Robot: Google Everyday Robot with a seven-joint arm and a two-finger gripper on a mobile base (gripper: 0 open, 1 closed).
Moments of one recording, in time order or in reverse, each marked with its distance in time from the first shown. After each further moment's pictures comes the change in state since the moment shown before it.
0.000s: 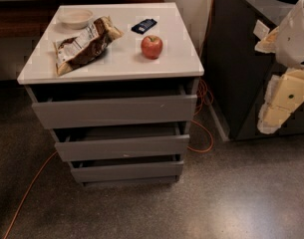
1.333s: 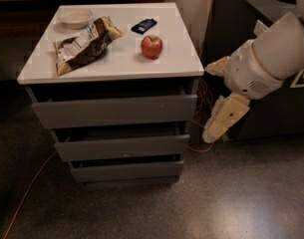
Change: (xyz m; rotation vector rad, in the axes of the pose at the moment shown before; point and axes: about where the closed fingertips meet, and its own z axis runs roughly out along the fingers) arm -0.069 0.005 0.084 -0.086 -0.327 -0.039
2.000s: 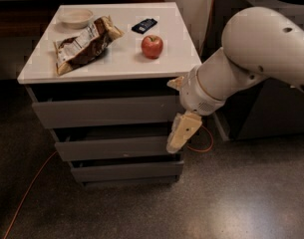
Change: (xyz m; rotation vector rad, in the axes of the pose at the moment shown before) arm -0.031 0.004 0.094 -0.022 -0.021 -0.111
